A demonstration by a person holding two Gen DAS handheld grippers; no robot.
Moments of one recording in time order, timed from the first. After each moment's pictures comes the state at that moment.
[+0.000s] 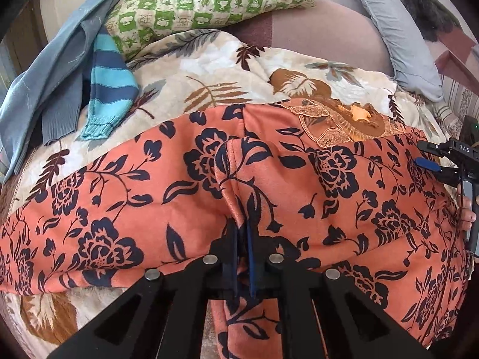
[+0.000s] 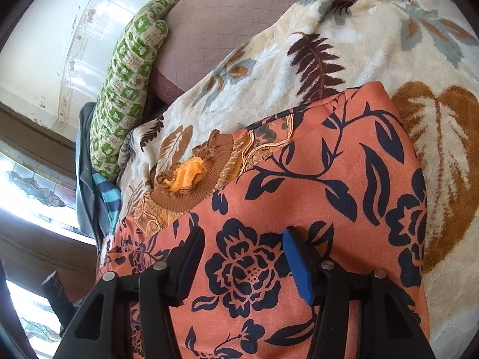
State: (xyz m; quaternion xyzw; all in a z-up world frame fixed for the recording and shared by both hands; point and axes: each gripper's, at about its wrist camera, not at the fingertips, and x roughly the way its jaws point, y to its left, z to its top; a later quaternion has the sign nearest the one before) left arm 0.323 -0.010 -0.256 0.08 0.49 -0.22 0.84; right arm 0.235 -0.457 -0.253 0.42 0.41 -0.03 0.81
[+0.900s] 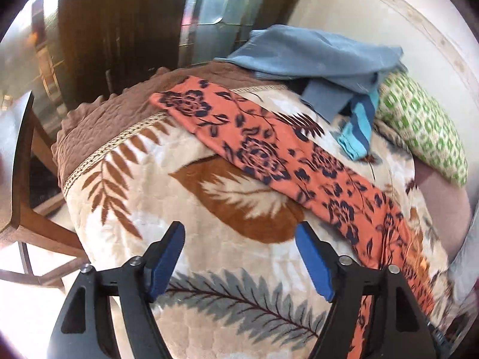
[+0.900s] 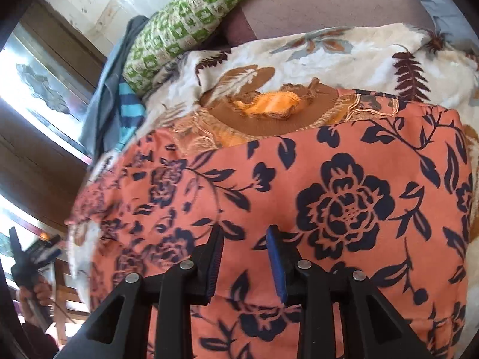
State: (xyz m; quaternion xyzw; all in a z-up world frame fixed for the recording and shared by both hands) left arm 0.229 0.255 -0.219 -0.26 0.46 0.14 0.84; right arm 0.226 -0.351 -0.219 0.27 0.47 0.09 0.84
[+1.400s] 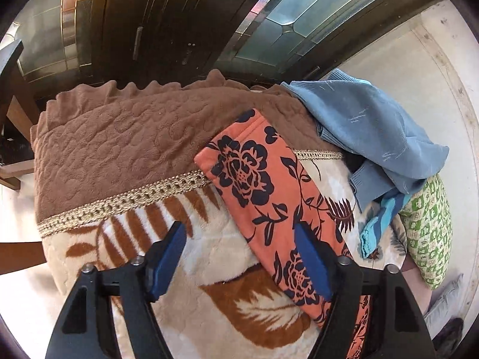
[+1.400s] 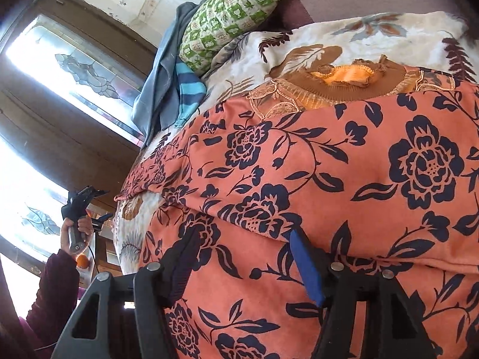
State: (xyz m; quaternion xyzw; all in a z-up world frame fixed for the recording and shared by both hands) left arm 0.303 0.361 -0.261 -0.42 0.44 0.16 0.78; right arm 0.215 -0.302 -0.226 0.27 0.47 0.18 0.82
